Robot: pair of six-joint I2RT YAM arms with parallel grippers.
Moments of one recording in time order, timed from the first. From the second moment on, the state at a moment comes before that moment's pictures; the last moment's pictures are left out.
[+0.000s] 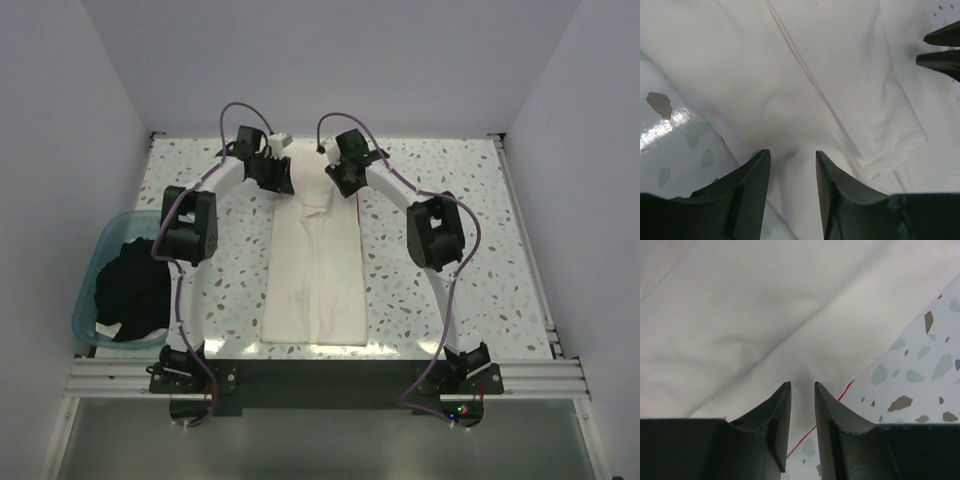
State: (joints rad) left arm -0.20 2.35 1.89 -0.48 0.50 0.04; right arm 0.45 2.43 2.11 -0.62 0.02 -0.25
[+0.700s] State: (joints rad) left arm -0.28 1.98 1.35 -0.56 0.48 0.14; right arm 0.51 2.12 1.61 -0.76 -0.22 -0.14
